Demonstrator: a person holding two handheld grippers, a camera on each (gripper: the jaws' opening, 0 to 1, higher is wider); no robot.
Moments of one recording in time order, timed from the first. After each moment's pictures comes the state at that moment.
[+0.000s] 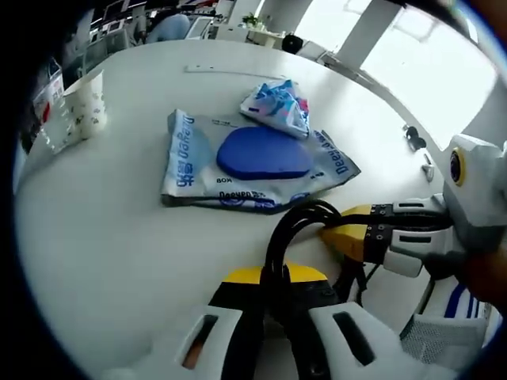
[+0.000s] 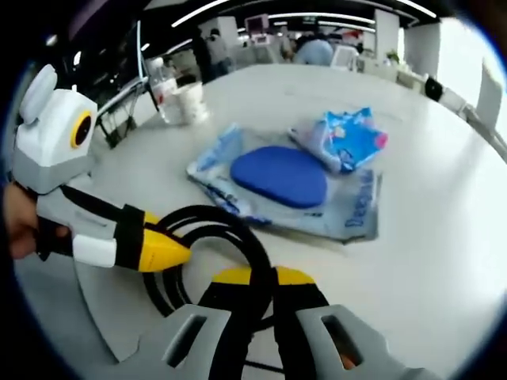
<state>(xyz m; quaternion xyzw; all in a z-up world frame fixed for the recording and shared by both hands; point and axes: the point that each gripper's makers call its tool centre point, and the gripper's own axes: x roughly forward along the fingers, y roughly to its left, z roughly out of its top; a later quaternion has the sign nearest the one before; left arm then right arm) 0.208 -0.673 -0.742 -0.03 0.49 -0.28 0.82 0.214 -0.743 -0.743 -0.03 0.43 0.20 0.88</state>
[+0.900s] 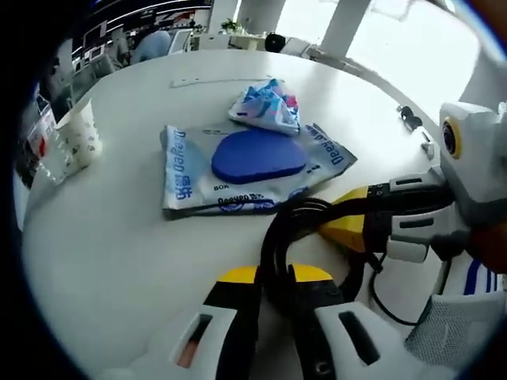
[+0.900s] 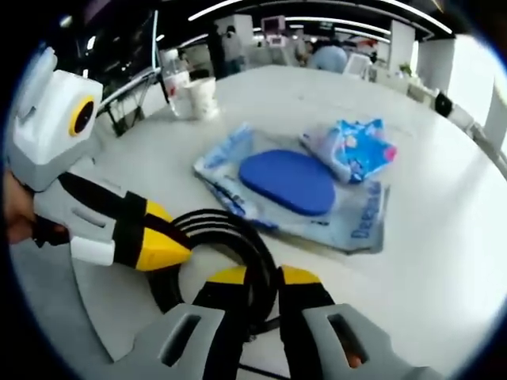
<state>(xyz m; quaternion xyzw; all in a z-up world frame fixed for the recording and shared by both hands) 0.209 -0.670 -0.740 0.03 0.46 -0.30 0.83 0.216 -0.741 -0.743 -0.05 0.41 0.22 0.88</state>
